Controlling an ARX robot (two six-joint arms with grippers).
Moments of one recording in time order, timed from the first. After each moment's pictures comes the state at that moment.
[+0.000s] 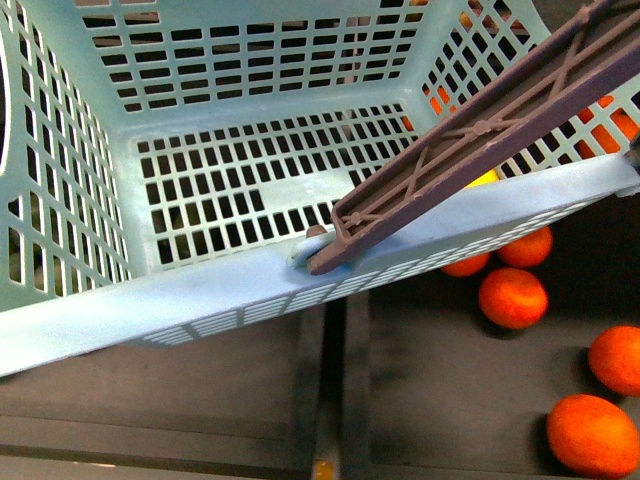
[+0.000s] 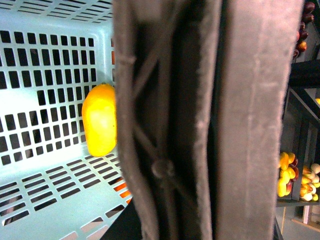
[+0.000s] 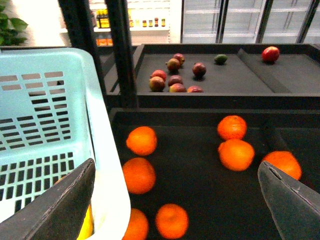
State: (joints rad) left arm -0.68 1.73 1.55 -0.52 0.04 -0.98; right arm 0.00 0.97 0.17 0.79 0.00 0.00
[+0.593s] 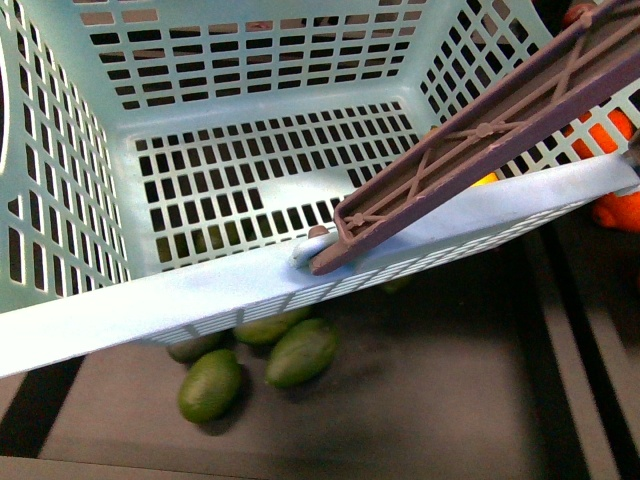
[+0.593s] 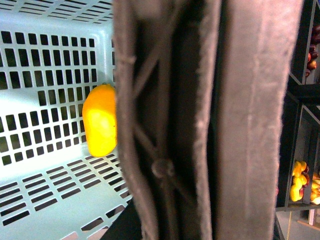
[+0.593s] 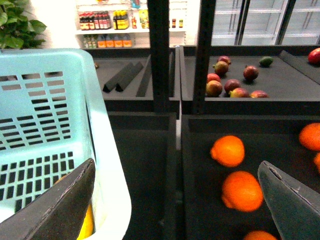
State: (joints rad) left arm -0.68 1.73 1.55 -0.52 0.04 -0.98; right arm 0.00 0.97 0.17 0.79 0.00 0.00
